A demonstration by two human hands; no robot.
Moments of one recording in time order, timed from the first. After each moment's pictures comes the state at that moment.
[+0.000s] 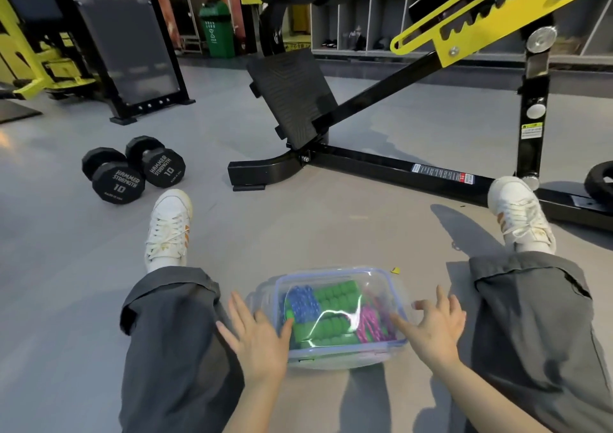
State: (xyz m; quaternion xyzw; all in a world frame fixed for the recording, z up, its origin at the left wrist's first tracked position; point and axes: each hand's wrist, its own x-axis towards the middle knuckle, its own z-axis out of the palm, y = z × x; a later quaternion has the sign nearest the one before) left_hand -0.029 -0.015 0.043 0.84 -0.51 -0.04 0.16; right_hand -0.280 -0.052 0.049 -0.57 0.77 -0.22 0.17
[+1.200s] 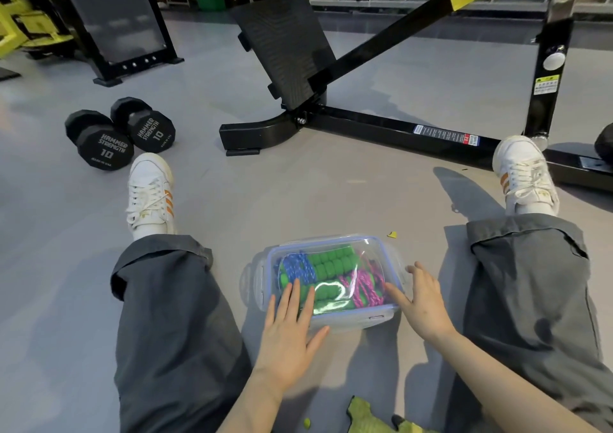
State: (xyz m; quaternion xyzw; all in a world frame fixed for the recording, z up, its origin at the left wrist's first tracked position) left_hand -0.042 0.014 -0.012 0.64 -0.76 0.06 0.10; right_hand -0.293 -0.042 0.029 -0.63 0.69 -0.23 0.27
